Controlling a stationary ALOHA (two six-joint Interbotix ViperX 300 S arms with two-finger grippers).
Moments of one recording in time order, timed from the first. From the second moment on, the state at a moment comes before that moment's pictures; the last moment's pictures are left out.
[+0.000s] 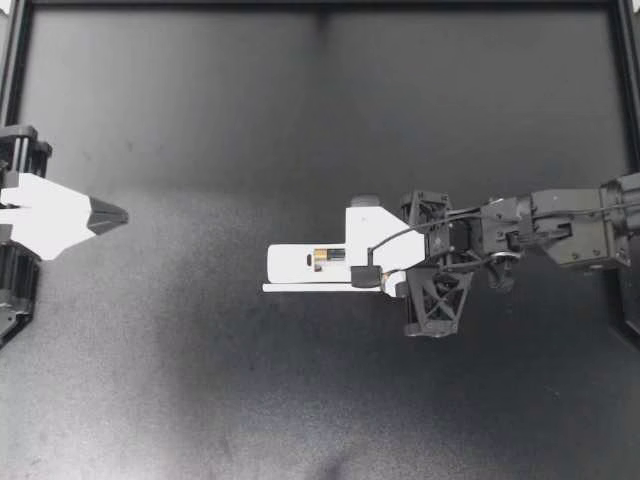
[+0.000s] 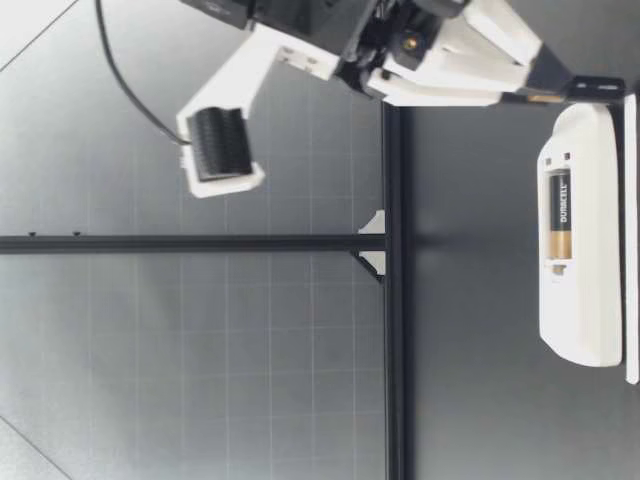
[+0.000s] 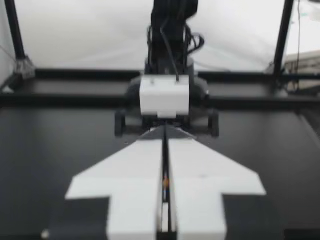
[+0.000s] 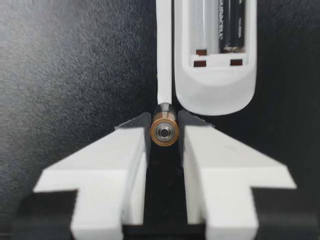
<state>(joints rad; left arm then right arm) 0.02 -0.92 1.22 0.00 -0.28 0.00 -0.04 0.04 0.65 -0.02 0.46 0.00</state>
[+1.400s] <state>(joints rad) 0.07 0.07 0.78 0.00 0.01 0.00 -0.09 0.08 0.92 -0.01 -0.46 0.02</state>
